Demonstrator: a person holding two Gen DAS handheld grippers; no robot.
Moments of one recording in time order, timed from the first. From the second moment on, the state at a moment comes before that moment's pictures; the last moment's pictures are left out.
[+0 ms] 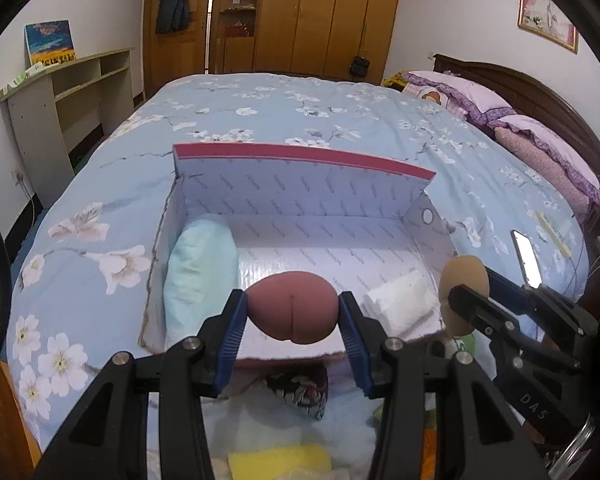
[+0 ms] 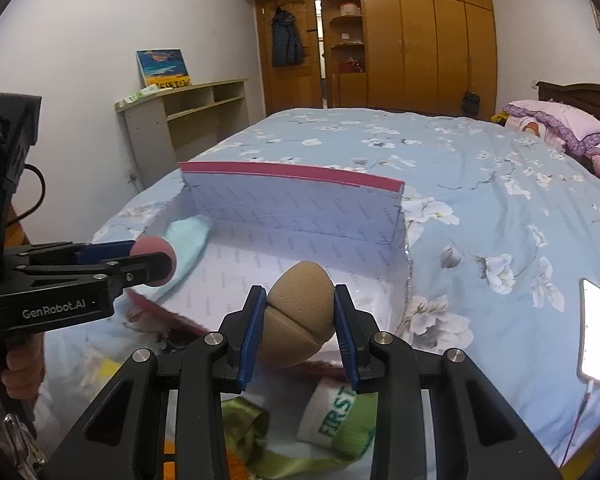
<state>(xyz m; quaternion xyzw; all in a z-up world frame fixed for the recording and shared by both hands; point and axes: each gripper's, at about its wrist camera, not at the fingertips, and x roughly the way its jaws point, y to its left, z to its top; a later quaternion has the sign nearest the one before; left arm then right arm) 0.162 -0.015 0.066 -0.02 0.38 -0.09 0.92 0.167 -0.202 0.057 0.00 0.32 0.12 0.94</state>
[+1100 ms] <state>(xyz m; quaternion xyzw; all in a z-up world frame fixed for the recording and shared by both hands) 0.206 -0.033 0.010 0.01 0.42 -0.08 0.91 0.201 -0.211 0.013 -0.01 0.35 0.09 0.93</state>
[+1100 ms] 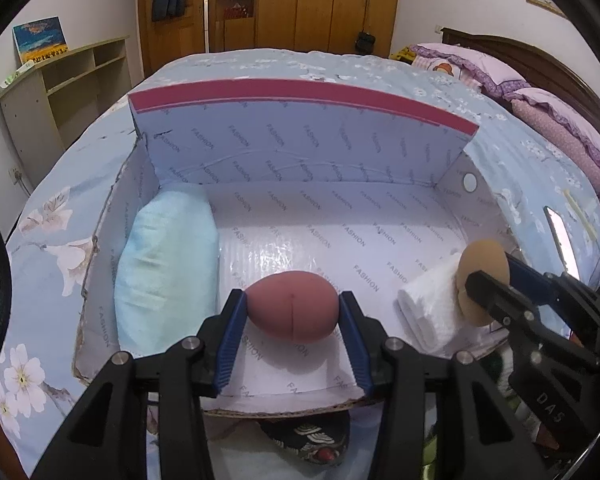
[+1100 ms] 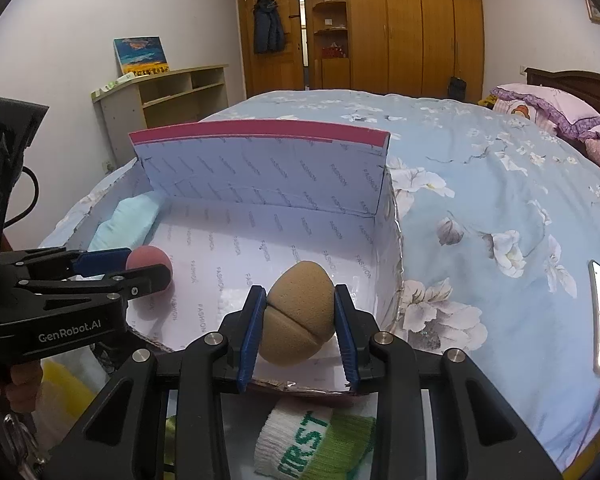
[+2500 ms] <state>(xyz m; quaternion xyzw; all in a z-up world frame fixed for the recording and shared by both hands) 0.172 -0.018 0.037 0.00 0.40 -0.06 0.91 0.173 -0.215 0.035 0.03 0.31 0.10 0.94</state>
